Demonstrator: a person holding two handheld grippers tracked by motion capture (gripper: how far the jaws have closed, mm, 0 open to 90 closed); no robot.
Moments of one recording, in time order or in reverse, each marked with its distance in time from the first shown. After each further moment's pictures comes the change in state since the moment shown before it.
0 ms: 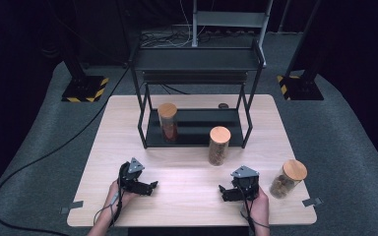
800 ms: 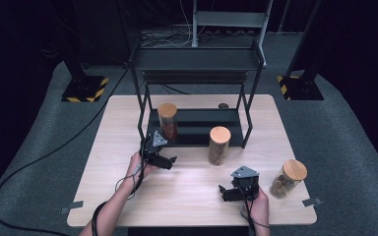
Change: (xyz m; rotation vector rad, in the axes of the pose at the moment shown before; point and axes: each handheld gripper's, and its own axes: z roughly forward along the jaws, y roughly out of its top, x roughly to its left) left arm -0.006 0.088 0.039 -0.022 -0.009 0.144; right arm 0.000 0.000 0.000 -0.003 0.005 -0.004
